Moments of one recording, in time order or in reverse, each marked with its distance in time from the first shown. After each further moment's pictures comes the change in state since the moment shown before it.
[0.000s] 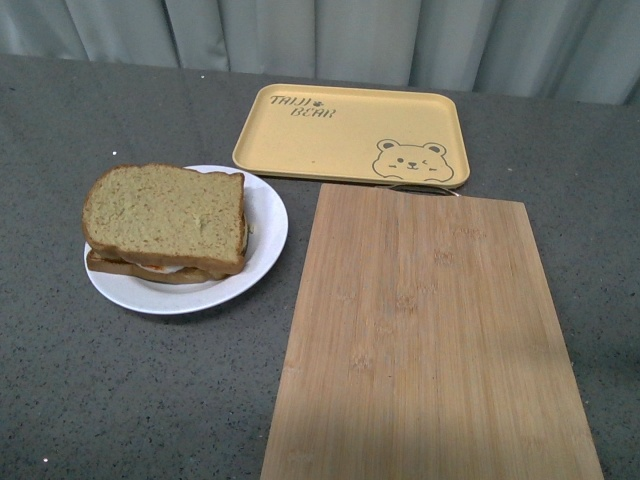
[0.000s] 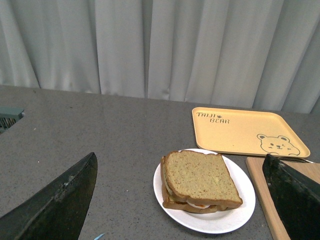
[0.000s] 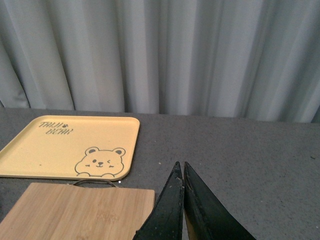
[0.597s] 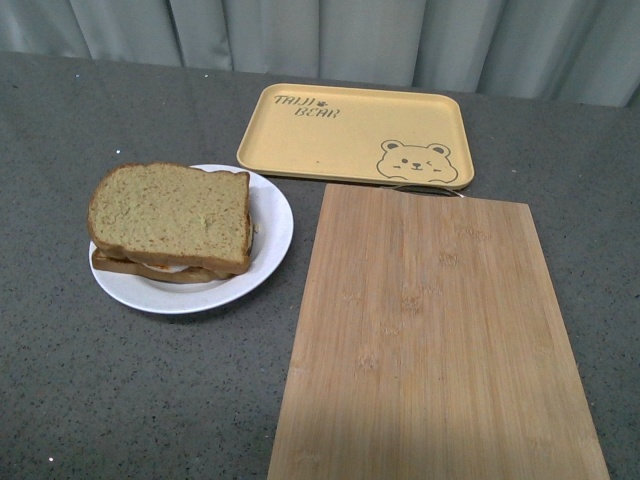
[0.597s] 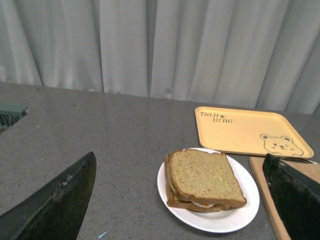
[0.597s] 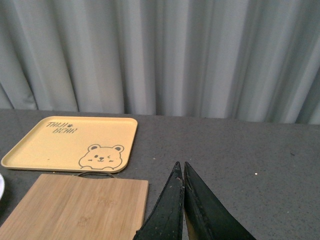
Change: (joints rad) left arm 0.000 0.000 0.000 0.000 -0.001 0.000; right arm -0.155 -0.627 -0.090 -0.526 -0.156 -0.003
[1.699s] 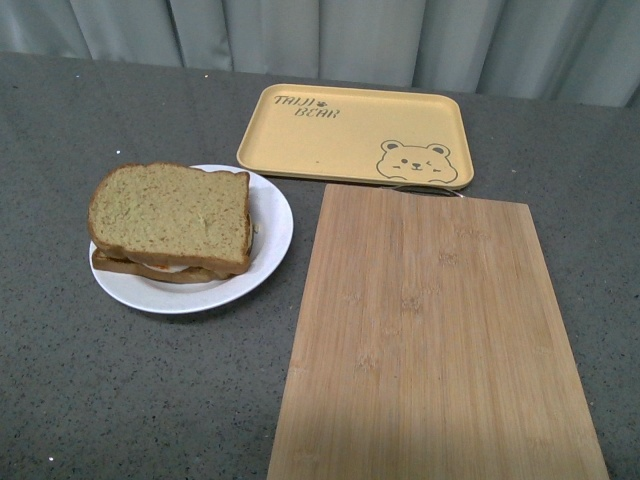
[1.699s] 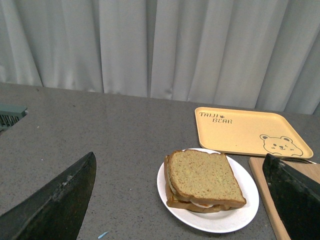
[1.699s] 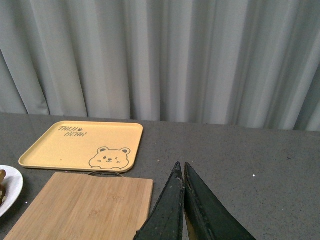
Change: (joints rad) left arm 0.000 0.000 0.000 0.000 0.000 0.000; right arm 0.000 -0.552 -0.011 -0.516 -0.005 0.000
